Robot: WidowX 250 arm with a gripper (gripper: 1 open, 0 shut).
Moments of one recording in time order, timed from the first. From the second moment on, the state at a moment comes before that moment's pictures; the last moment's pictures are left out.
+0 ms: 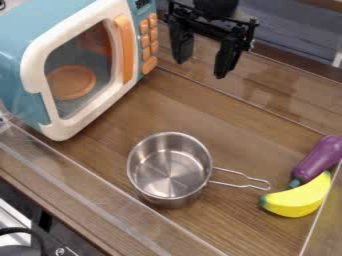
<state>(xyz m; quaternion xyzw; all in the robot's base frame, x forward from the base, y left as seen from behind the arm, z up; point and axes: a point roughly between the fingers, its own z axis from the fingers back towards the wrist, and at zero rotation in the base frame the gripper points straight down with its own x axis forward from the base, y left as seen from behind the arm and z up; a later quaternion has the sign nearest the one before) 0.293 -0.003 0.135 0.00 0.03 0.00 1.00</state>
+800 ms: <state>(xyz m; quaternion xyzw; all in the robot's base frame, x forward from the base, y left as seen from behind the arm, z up) 0.286 -0.076 0.089 -0.02 0.07 -0.06 1.00</state>
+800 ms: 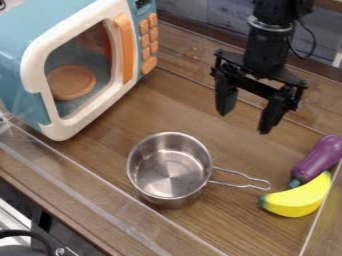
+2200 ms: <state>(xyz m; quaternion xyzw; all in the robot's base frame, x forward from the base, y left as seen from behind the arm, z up) 0.300 -0.110 0.063 -0.02 0.06 -0.10 0.99</state>
